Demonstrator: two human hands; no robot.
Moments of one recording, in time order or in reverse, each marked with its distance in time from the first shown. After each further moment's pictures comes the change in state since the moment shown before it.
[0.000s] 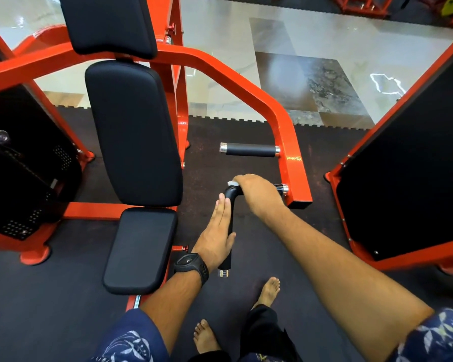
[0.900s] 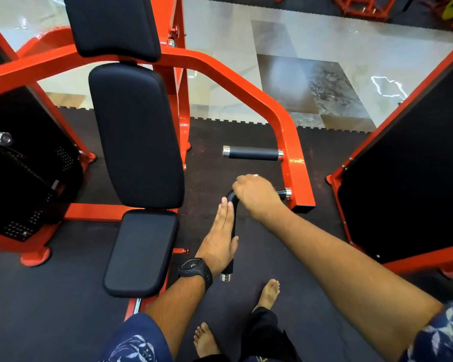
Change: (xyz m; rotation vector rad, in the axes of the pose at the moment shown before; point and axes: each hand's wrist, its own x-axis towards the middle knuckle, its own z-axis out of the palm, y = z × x) left_hand 0.001 0.004 0.002 0.007 0.007 -0.017; right_hand 0.007 -0.016 -0.019 -0.431 -0.110 -0.193
